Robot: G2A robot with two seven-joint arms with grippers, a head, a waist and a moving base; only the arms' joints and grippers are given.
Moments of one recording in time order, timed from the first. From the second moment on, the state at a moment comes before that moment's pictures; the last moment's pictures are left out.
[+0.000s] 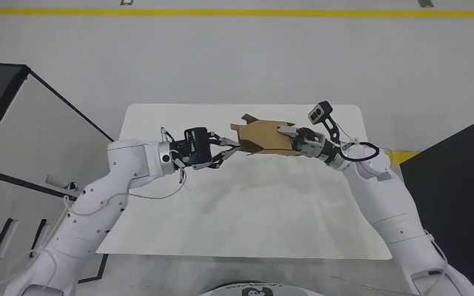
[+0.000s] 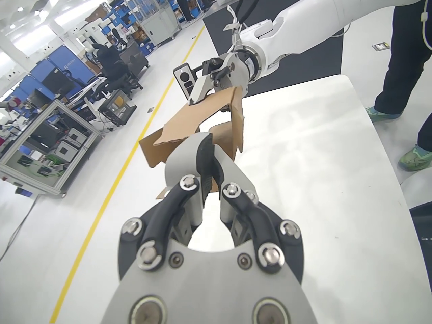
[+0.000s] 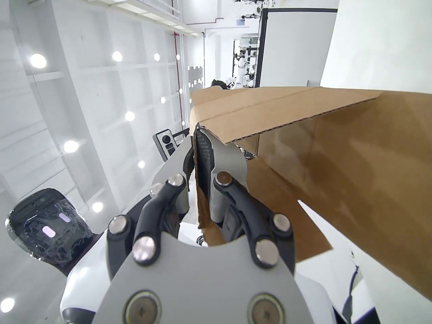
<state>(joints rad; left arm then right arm) 1.17 -0.94 -1.12 -1.82 1.45 -0.84 0.22 -1.18 -1.10 1.22 -1.37 0.73 -0.14 1.07</state>
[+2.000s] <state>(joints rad) 1.21 -0.94 -1.22 -1.84 1.47 -0.86 0.21 -1.19 -1.12 1.26 -1.32 0.96 -0.15 1.28</state>
